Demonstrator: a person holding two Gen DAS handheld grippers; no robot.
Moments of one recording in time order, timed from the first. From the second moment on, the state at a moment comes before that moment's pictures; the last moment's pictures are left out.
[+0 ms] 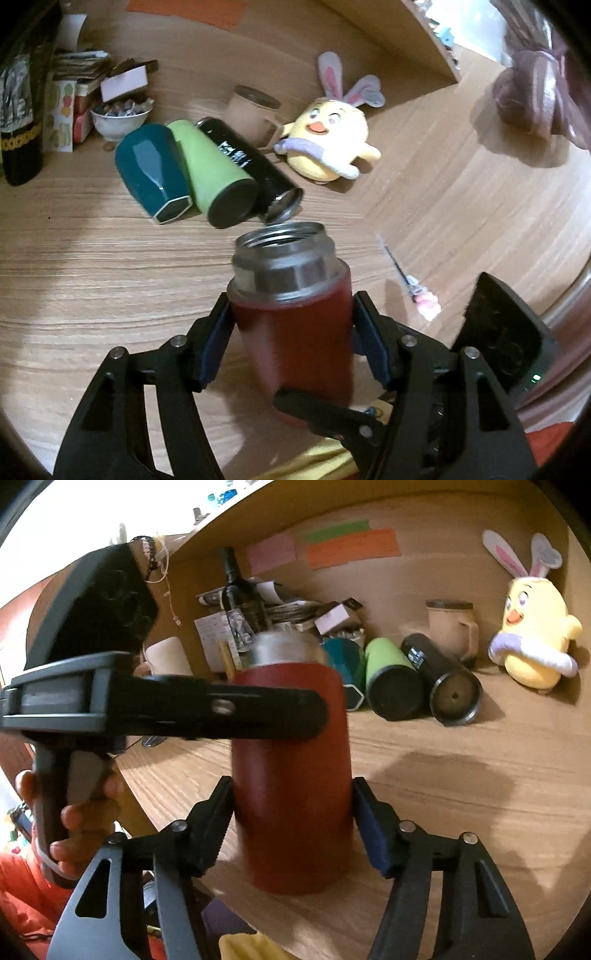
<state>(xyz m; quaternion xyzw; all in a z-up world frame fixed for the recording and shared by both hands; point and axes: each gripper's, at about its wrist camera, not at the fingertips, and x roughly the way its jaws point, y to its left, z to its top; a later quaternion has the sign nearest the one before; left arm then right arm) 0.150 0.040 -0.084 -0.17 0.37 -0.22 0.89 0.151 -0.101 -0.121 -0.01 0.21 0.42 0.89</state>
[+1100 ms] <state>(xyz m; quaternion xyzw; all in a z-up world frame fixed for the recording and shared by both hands) 0.156 0.073 -0.092 -0.09 0.35 -0.09 0.93 0.150 -0.107 -0.105 -0.01 0.19 0.40 0.89</state>
